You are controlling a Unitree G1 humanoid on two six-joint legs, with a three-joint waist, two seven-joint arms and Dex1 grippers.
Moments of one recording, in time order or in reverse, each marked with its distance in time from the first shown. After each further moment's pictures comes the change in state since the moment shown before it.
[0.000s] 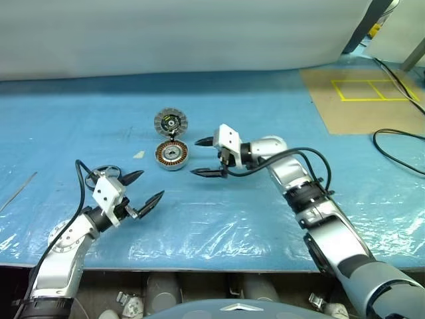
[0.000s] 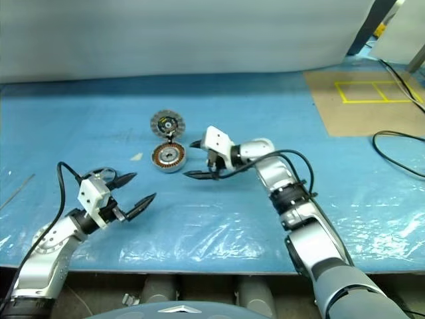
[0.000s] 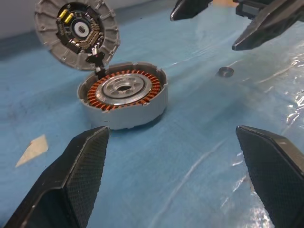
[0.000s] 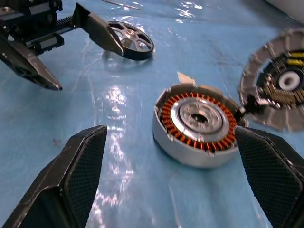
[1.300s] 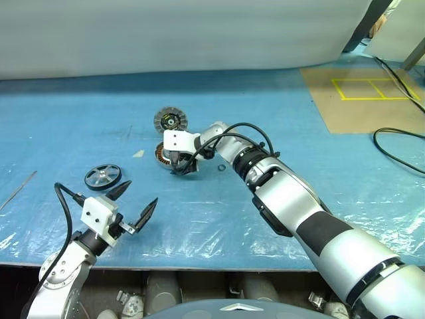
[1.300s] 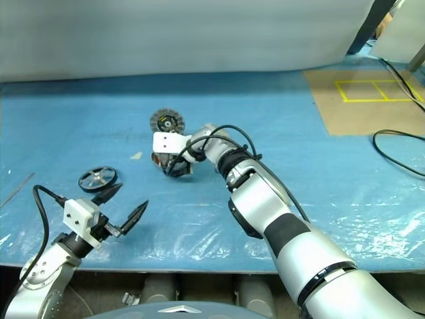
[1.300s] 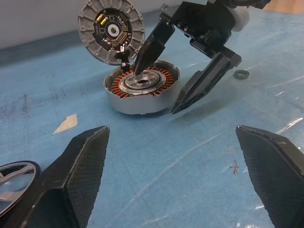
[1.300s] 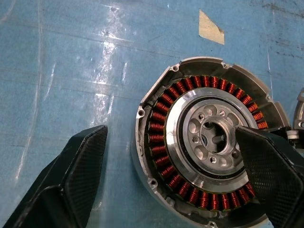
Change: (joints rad) left arm 0.210 -0.059 0.018 -0.218 0.029 -0.001 0.181; right arm -0.431 0.310 0.080 0.766 -0.405 -0.133 -0.192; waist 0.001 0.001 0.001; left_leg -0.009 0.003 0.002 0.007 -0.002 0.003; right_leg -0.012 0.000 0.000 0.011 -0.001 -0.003
